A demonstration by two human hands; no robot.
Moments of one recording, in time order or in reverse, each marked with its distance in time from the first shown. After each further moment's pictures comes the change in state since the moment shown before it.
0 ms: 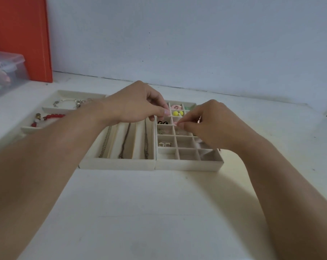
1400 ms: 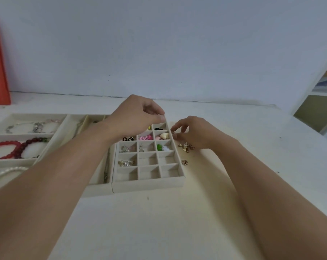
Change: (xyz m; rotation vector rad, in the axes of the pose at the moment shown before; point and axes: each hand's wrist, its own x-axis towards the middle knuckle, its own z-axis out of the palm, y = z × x) left_hand 0.049 0.043 0.057 -0.045 0.127 -0.030; right_hand 0.050 0.109 -0.017 -0.099 -0.078 0.135
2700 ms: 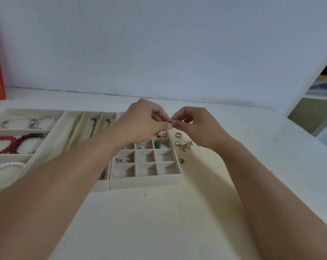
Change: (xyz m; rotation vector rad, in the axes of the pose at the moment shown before) left_hand -0.004 -0.002 0.022 0.008 -0.027 0.052; right_hand -0.041 -0.026 -0.014 0.373 0.209 -0.092
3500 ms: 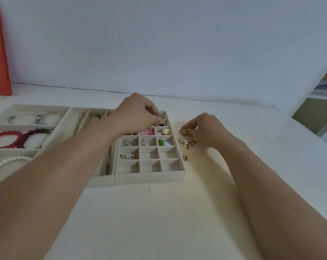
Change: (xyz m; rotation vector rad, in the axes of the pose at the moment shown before) left_hand 0.002 -0.008 -0.020 0.060 0.006 -0.117; right_hand 0.023 0.039 0.004 -0.386 -0.039 0.180
